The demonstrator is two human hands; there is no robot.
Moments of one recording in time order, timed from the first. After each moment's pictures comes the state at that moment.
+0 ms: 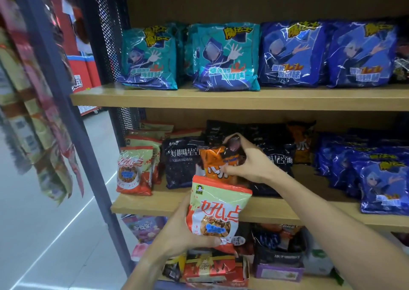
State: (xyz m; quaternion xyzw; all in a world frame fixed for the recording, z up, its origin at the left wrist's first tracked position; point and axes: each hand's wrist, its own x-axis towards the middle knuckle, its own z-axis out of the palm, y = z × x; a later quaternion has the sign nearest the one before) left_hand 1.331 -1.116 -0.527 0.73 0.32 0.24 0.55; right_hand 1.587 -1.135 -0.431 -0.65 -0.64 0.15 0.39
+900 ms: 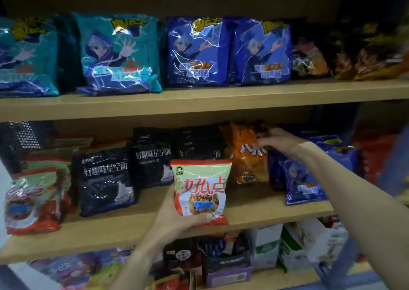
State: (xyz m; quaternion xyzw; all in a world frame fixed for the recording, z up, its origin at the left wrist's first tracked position) left_hand 1.501 -1.136 -0.516 0.71 0.29 0.26 0.58; right_hand 1.814 -1.241 -0.396 -0.75 -0.43 0.25 0.43
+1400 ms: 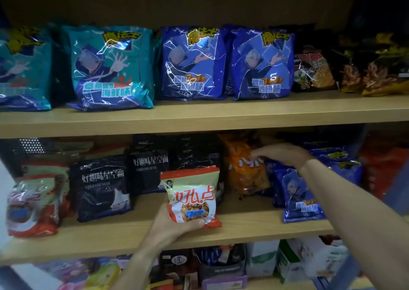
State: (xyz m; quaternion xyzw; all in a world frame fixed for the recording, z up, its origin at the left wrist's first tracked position) left_hand 1.522 -1.134 -0.512 0.68 0.35 0.25 0.60; right_hand 1.848 -1.218 -0.388 -0.81 -0.42 0.29 0.30
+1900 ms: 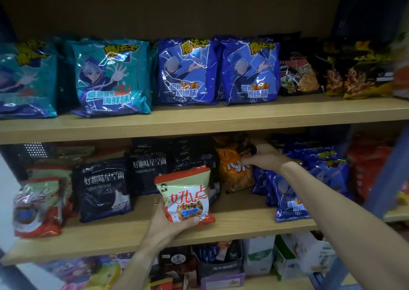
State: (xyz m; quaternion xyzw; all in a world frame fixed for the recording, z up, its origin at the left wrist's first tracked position) left_hand 1.520 -1.134 -0.525 0.67 0.37 0.30 0.58; right_hand 1.816 -1.233 -0.393 -0.77 -0.48 0.20 0.37
